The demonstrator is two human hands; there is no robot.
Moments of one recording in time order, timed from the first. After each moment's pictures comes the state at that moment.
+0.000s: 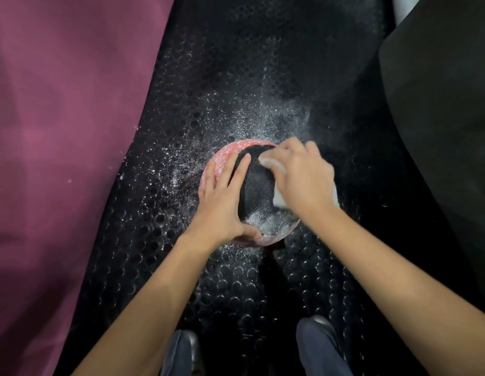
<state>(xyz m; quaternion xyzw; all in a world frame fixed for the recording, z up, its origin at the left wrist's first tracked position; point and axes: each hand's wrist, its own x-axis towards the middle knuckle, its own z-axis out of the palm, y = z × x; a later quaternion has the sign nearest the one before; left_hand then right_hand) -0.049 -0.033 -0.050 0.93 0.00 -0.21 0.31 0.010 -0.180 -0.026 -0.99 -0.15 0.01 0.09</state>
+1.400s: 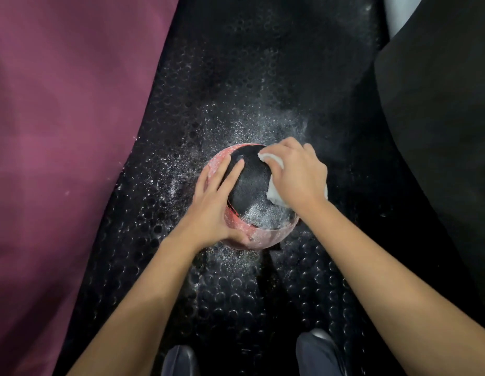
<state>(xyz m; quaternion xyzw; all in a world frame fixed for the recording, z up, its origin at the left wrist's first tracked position) -0.036 -0.014 -0.055 0.92 -0.02 -0.21 0.33 0.037 -0.172 -0.033 -0.98 -0.08 0.04 0.17</state>
